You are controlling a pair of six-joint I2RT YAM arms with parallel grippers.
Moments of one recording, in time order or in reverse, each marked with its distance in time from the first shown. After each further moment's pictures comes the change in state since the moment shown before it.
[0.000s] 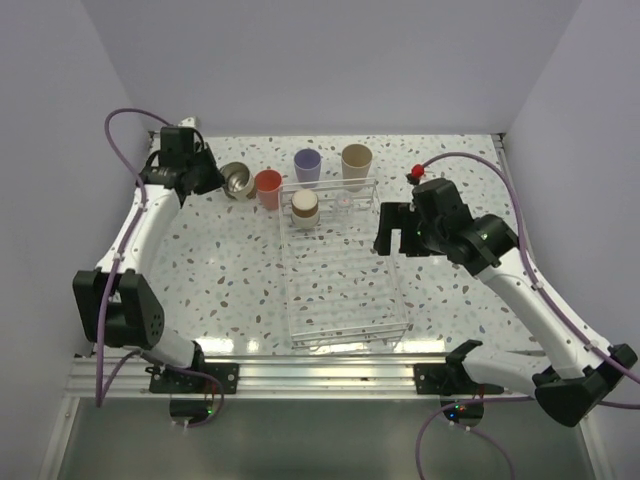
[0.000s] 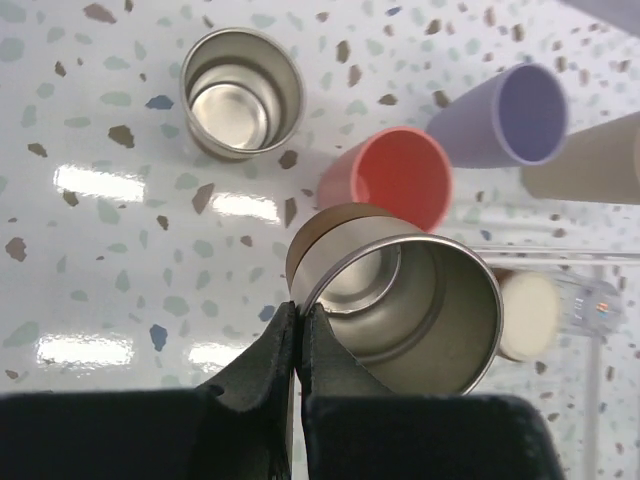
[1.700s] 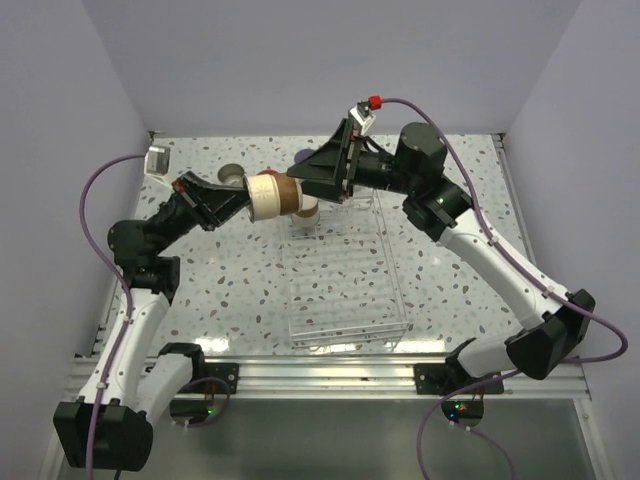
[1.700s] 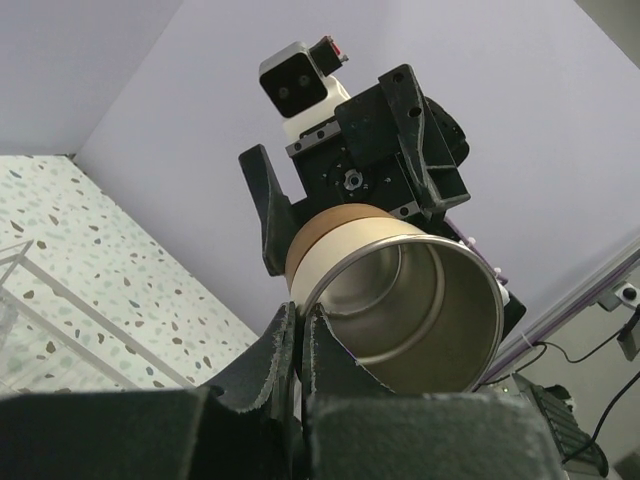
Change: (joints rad) left arm 0.003 -0.702 -0.645 1.285 0.817 -0.870; right arm 0.047 0.282 0.208 0.966 -0.783 0.718
